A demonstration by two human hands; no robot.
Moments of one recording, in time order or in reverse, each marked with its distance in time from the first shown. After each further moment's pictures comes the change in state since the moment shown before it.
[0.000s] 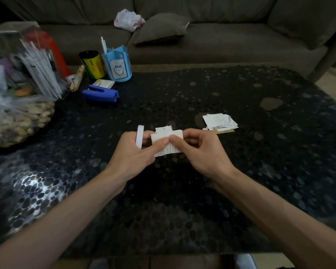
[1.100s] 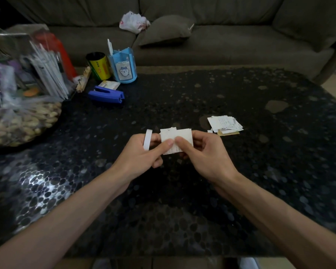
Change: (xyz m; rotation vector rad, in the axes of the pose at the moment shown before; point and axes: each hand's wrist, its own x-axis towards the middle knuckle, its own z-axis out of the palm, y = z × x) left_hand 0.001 0.000 -0.004 -0.001 -0.122 -0.009; right_hand 0.000 0.004 0.007 0.011 0.030 0.000
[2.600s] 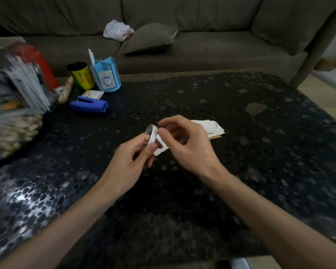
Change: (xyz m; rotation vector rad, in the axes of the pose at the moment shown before) left_hand 0.003 -0.004 0.009 0.258 -0.025 0.445; right_hand 0.022 -0.011 -0.015 -0.261 0.100 -0.348
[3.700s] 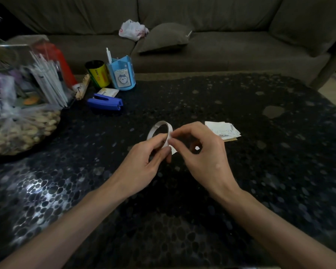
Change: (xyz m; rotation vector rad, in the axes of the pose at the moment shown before) left_hand 0.002 -0.010 -0.011 0.126 -0.087 0.024; right_hand -0.017 -0.003 0.010 -0.147 0.057 -0.147
